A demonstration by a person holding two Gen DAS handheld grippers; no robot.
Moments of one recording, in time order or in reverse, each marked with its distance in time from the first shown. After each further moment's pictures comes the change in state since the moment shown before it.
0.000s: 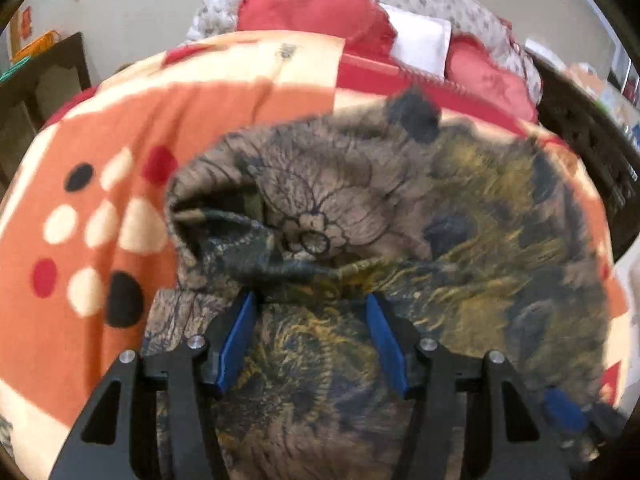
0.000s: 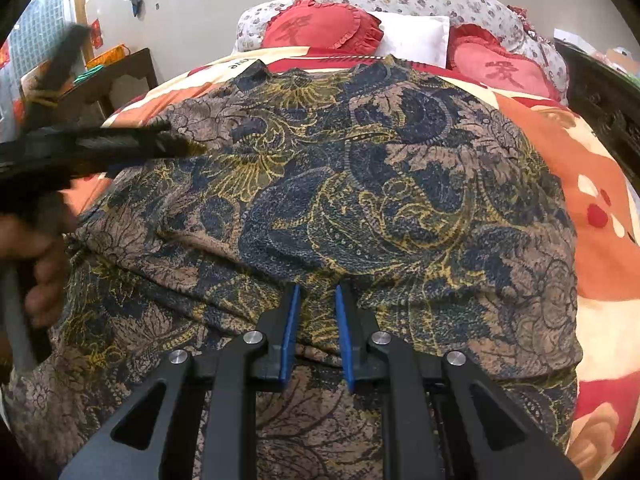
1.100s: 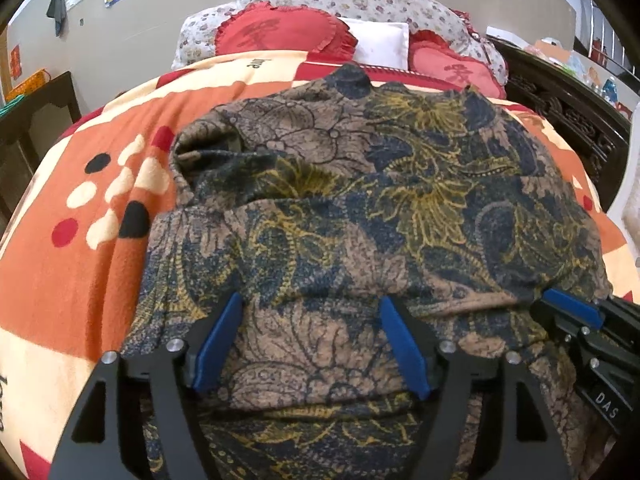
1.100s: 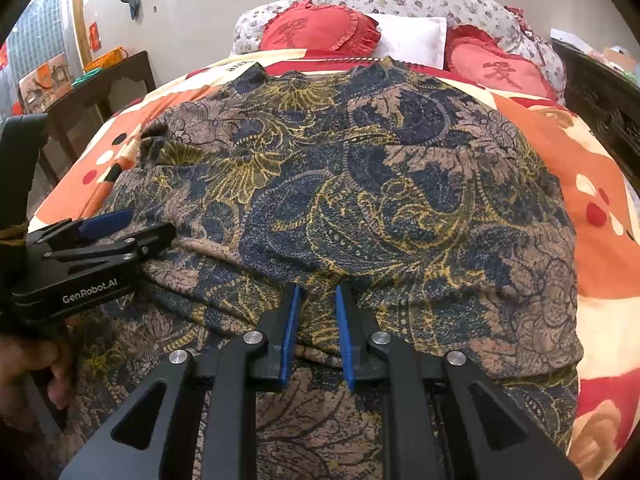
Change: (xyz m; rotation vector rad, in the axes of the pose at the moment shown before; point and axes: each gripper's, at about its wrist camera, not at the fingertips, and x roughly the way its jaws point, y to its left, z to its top) left arm -0.039 -0.019 -0.067 0.102 -0.068 -0.009; right arm -0.002 0.000 -0.002 0.009 -0.008 -0.004
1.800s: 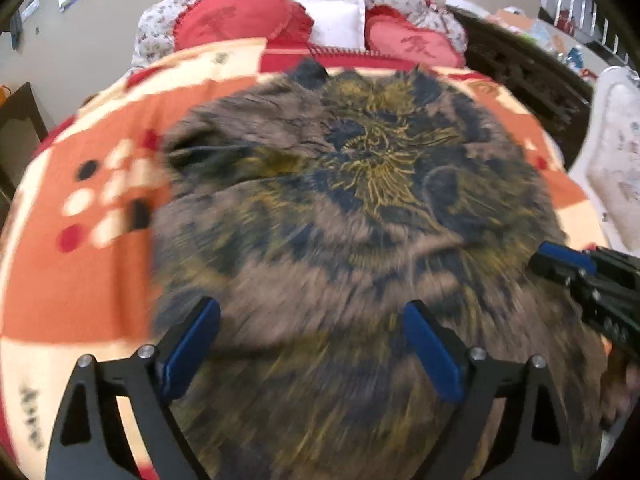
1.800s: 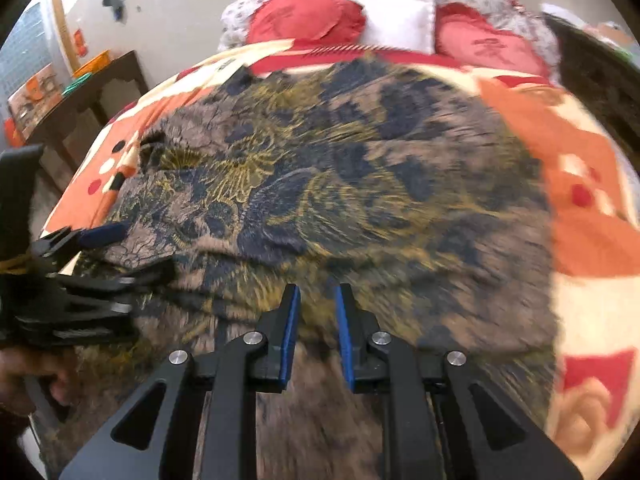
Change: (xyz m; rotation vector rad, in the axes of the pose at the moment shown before) left arm -0.053 0.014 -0.003 0.110 0.095 -0.113; right arm -0.045 -0.010 0.002 0.053 0.076 -0.027
